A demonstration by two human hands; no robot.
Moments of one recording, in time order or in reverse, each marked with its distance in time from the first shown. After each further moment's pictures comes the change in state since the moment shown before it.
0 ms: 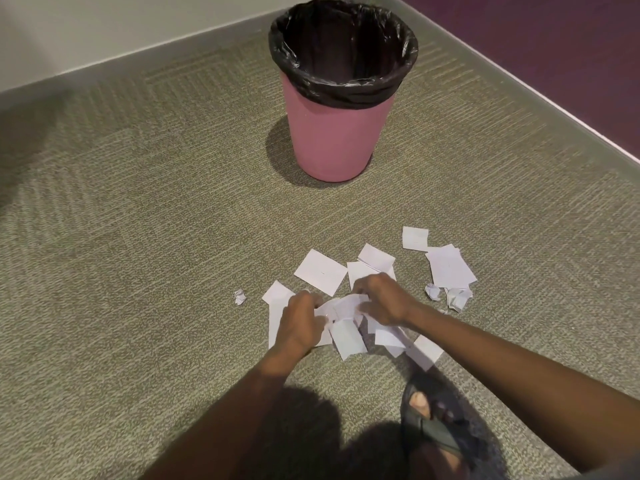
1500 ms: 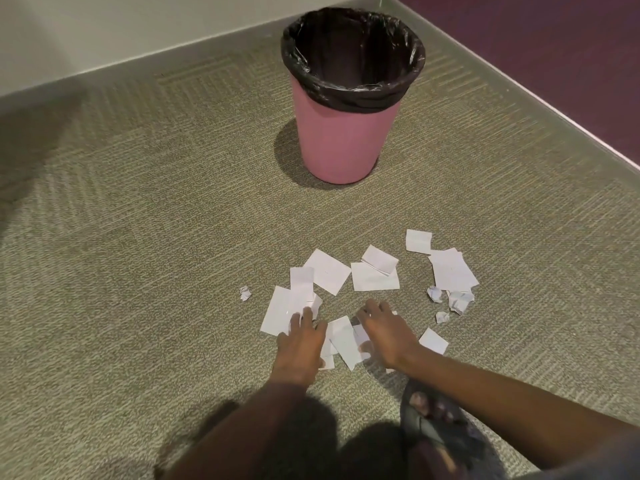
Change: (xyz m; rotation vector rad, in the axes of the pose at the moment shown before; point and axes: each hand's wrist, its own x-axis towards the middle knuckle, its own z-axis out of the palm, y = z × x) left_hand -0.042 -0.022 0.024 0.586 -0.221 0.068; right_hand -0.039 0.000 0.056 -0.444 -0.061 0.023
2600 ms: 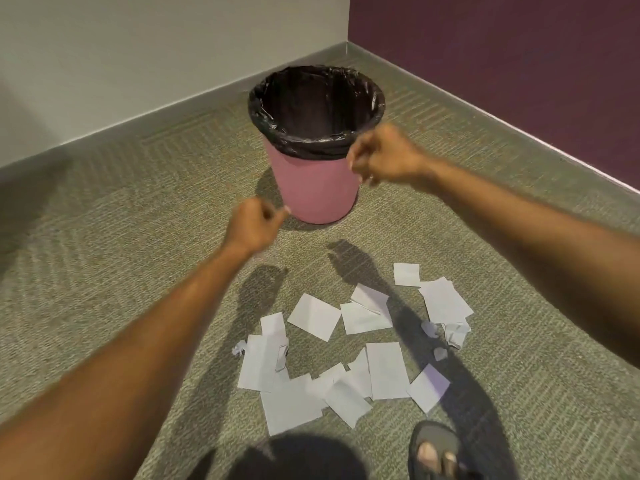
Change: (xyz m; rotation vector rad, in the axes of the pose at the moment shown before) left_hand 0.101 -0.029 -0.260 -0.599 0.492 0.023; right_hand 0.078 0.078 -0.312 0.790 0.429 0.001
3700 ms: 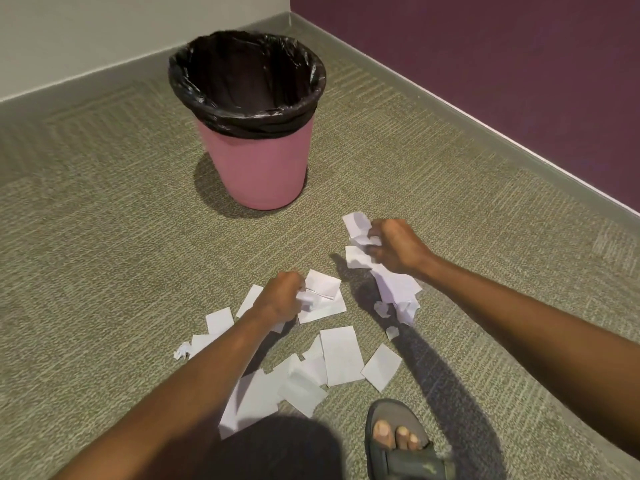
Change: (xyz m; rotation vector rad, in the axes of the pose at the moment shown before) left_hand -0.045 -0.027 0.177 0.304 -0.494 0.132; right_hand -0.095 0.166 0.042 -0.405 0.049 0.171
